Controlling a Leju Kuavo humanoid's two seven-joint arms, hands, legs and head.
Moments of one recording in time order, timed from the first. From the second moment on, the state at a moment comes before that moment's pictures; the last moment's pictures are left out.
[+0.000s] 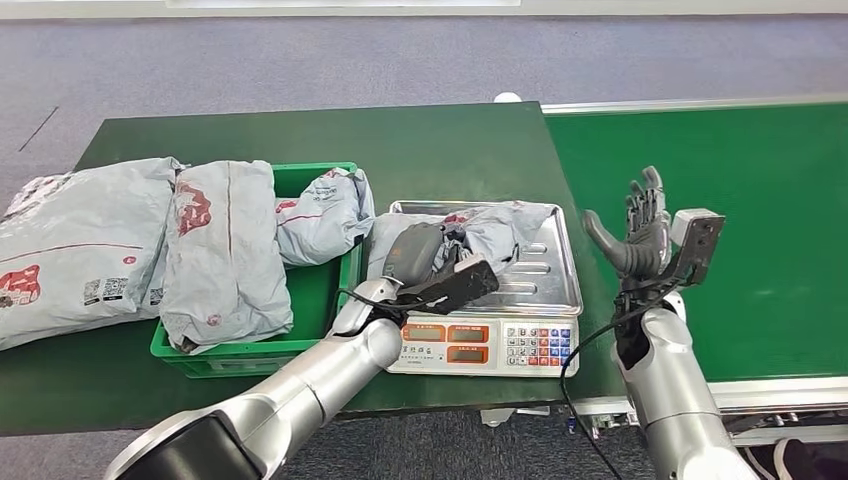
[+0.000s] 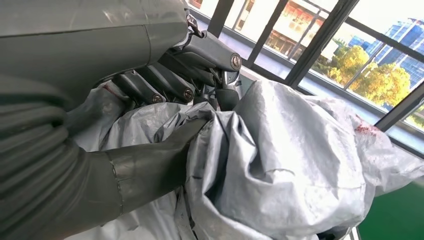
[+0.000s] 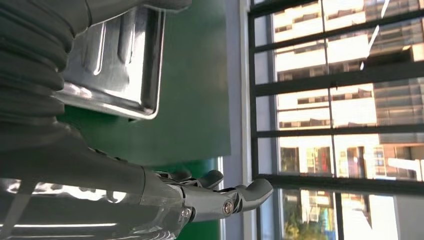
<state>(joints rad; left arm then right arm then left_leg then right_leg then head) -0.81 -0.35 -0.75 -0.37 -0.43 0.49 -0.24 -0.47 -0.10 0.08 -0.95 -0.22 0.03 -0.48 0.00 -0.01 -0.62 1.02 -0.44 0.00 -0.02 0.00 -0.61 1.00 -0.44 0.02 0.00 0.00</state>
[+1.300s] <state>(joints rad) -0.83 -0.01 -0.53 -0.78 -1.27 0.60 0.03 -0.26 -0.12 -0.09 -1.12 -0.17 0.07 -0.45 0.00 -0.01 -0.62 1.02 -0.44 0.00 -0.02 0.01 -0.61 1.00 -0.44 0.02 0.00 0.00</state>
